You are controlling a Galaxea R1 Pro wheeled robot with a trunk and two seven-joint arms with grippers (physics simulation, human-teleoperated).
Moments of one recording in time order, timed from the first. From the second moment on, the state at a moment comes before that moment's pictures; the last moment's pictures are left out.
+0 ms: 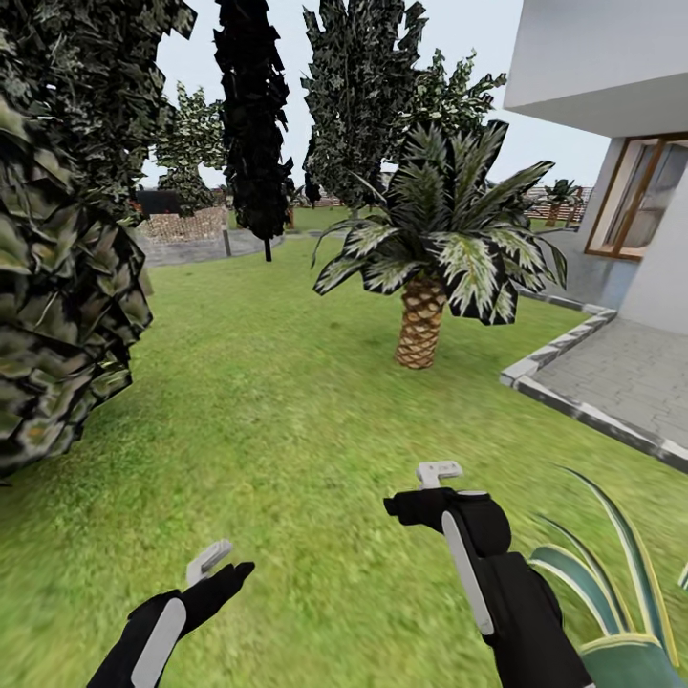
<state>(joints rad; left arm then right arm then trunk) -0.32 0.00 0.16 -0.89 0.55 0.51 0.00 -0.40 0.12 0.13 -1.51 -0.01 1.04 0.00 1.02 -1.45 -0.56</state>
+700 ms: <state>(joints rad) -0.31 0.00 0.10 -0.88 0.55 0.39 0.02 -0.39 0.10 0.27 -1.53 -0.02 1.04 0.01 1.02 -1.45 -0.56</state>
